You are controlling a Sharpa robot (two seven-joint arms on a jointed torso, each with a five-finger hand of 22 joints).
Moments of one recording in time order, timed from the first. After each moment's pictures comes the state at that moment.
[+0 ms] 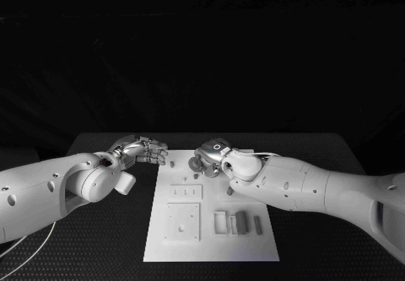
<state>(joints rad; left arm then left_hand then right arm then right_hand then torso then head) 1.36 -0.82 -0.19 1.39 -0.17 -0.18 0.15 1.02 -0.03 0.50 -0.26 0.05 0.84 0.17 0.37 0.42 1.14 0.13 0.11 0.12 1.00 0.09 0.29 0.73 0.02 0.97 -0.01 0.18 0.65 1.25 -0.38 -0.21 1.04 -1.88 -0.38 -0.20 1.06 -0.24 0.58 -0.04 0.41 0.84 0.09 0.25 0.60 1.03 0.00 1.20 1.10 1.16 -0.09 1.54 0.98 0.22 1.11 -0.04 1.07 1.31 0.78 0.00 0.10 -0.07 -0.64</state>
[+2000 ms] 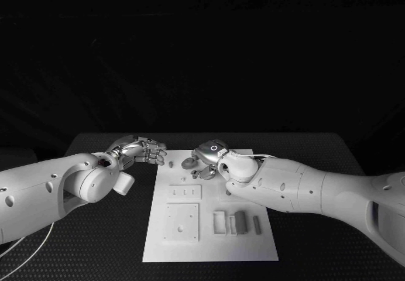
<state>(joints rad) 1.36 -0.82 -0.19 1.38 -0.17 -0.18 0.14 1.02 -0.03 0.50 -0.26 0.05 0.84 0.17 0.37 0.42 1.14 0.13 0.11 0.12 1.00 0.09 0.28 0.73 0.03 0.97 -0.01 0.18 0.65 1.25 -0.37 -0.21 1.05 -1.85 -0.39 -0.24 0.98 -0.28 0.54 0.15 0.12 0.84 0.09 0.24 0.60 1.03 0.00 1.20 1.08 1.16 -0.09 1.53 0.99 0.22 1.10 -0.06 1.06 1.31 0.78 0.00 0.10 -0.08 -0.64</state>
